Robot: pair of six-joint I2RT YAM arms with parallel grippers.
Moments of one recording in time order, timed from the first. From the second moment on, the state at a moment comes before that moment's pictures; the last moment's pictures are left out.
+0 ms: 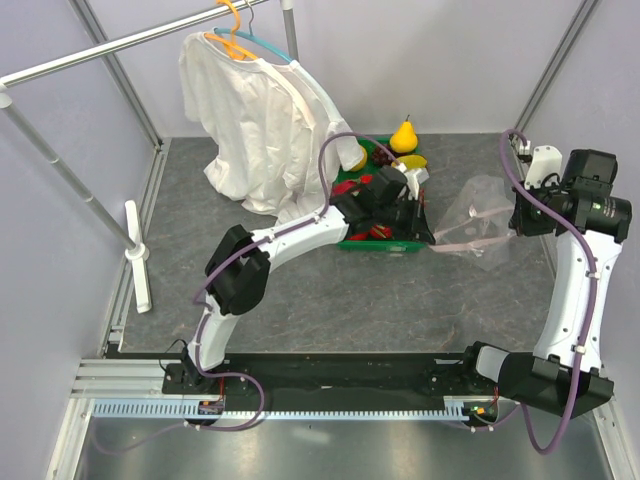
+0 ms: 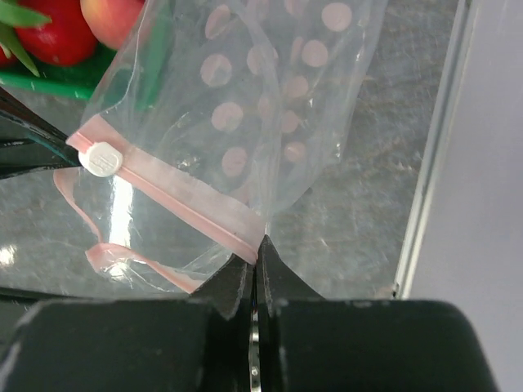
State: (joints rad) left arm -0.91 2.12 1.80 -0.22 0.42 -0.73; right arm -0.36 1.19 1.50 -1.20 -0.31 -0.38
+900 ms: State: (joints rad) left arm -0.91 1.88 1.89 -0.45 0.32 0.01; right arm -0.36 1.36 1.40 -1.22 -0.45 -0.36
